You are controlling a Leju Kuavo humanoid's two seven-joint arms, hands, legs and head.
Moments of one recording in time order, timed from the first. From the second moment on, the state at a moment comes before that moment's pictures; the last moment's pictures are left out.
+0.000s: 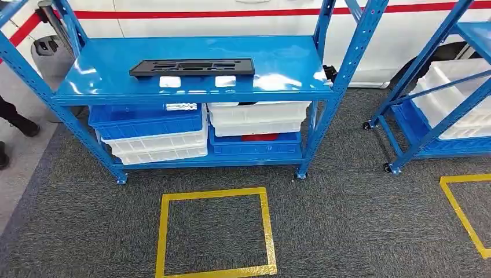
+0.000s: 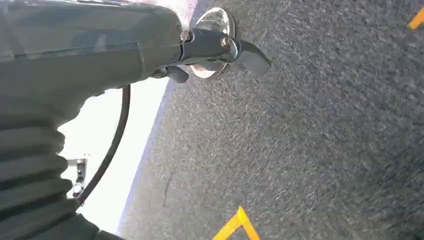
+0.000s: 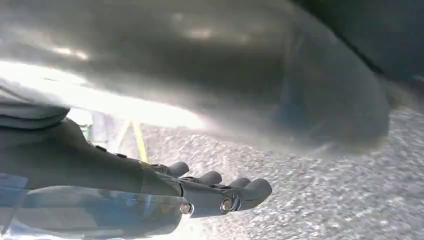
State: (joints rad) left arm -0.13 -0.19 0.51 -0.19 -1.56 0.02 0.36; right arm -0.12 0.14 -0.11 -0.20 0.99 -0.11 0.17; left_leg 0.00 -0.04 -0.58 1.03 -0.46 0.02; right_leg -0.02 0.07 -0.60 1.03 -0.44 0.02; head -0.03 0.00
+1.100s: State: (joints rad) left arm -0.11 -0.15 0.64 -0.19 -1.38 0.22 0.07; right arm -0.12 0.15 -0.19 -0.20 1.01 0.02 0.06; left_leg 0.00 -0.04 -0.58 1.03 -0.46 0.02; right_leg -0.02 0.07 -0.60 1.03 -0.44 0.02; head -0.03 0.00
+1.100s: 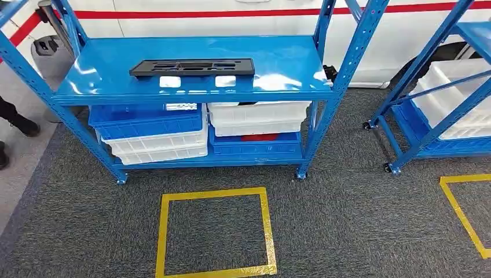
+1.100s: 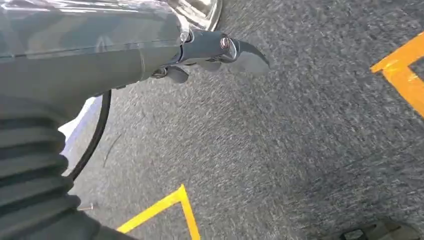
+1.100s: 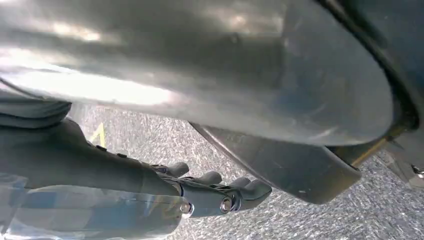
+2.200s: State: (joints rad) left arm -0.14 -0.20 0.65 -0.19 -1.45 0.16 0.07; right arm -0.08 0.15 -0.27 -0.20 0.92 -0.04 0.14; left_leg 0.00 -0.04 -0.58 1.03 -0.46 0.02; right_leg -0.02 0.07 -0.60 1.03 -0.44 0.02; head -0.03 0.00
